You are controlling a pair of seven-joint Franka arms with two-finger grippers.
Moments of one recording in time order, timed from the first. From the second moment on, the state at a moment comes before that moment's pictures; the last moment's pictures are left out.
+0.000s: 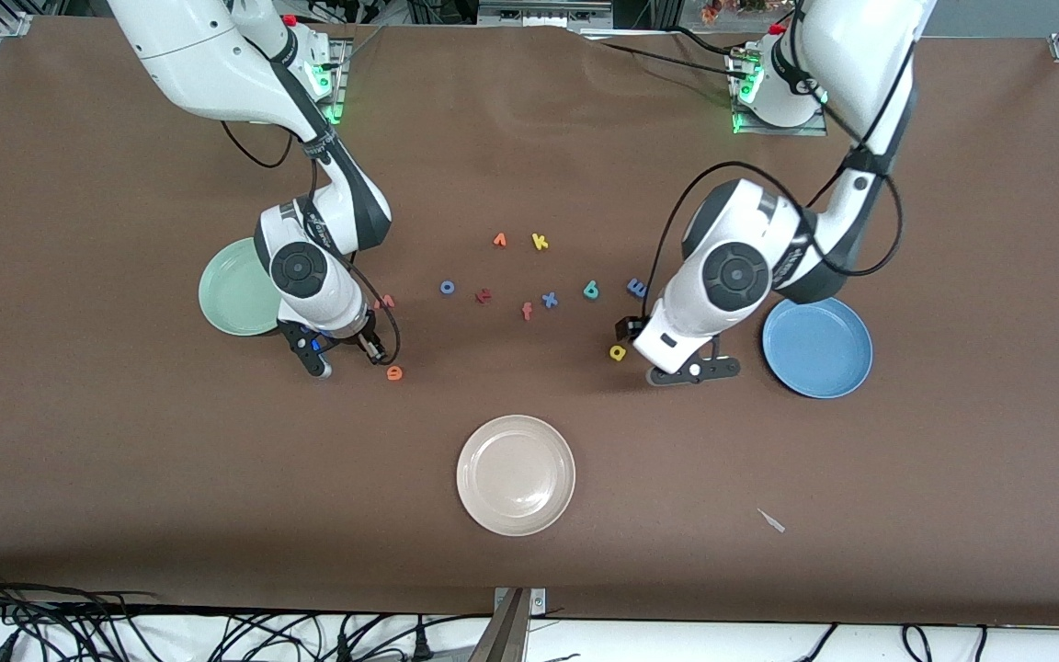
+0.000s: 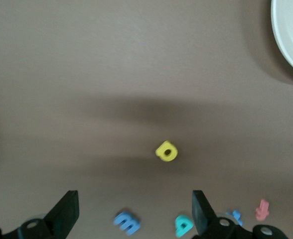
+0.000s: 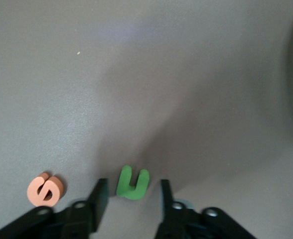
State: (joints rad) left arm -0.37 0.58 -0.13 -1.62 -0.05 2.10 -0.62; right arm 0.36 0.57 0.04 -1.95 -0.06 2.49 1.36
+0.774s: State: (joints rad) left arm -0.43 0.74 -0.12 -1.62 -0.04 2.31 -0.73; right arm 0.36 0.50 -0.02 -1.91 -0.07 2.30 1.15
